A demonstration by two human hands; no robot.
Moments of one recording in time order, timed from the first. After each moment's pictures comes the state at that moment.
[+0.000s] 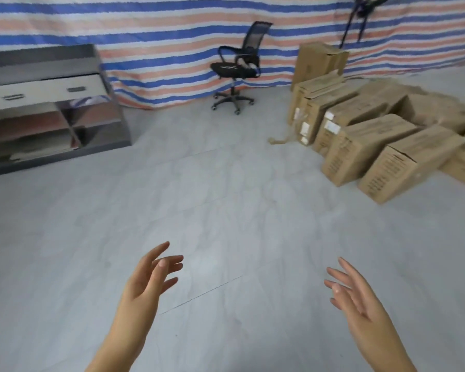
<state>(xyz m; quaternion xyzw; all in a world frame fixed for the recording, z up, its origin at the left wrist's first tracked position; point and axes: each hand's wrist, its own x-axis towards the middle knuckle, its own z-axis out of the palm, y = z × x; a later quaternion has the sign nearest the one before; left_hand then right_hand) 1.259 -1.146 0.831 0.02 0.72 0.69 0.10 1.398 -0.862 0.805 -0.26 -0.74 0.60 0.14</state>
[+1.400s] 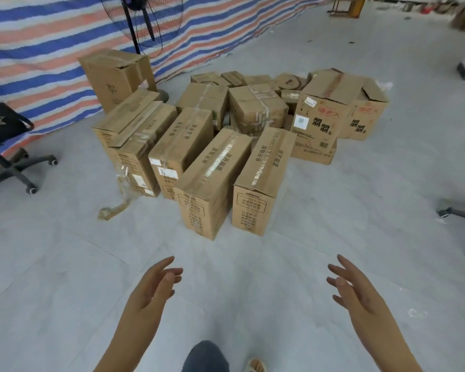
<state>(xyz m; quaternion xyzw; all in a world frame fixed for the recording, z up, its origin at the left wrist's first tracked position) 0.876 -0.302 0.802 0.25 0.73 0.53 0.35 1.166 -0.155 0.788 -0.54 -0.60 0.51 0.30</state>
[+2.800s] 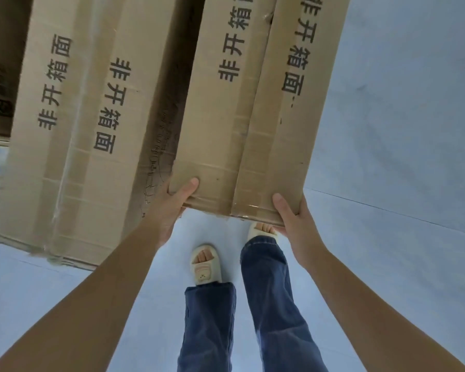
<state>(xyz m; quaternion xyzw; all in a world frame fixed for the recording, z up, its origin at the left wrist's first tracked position) 0.688 0.334 0.353 0.07 0.72 0.33 0.61 0.916 0.371 0.346 -0.65 -0.27 0.70 0.14</state>
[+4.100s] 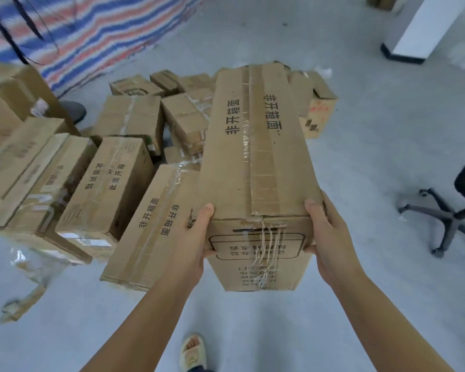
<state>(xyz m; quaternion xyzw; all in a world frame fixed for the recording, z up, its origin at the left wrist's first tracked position) 0.801 0.199 0.830 0.15 0.60 0.57 0.54 0.996 0.246 0.846 -0.57 -0.43 0.54 0.44</state>
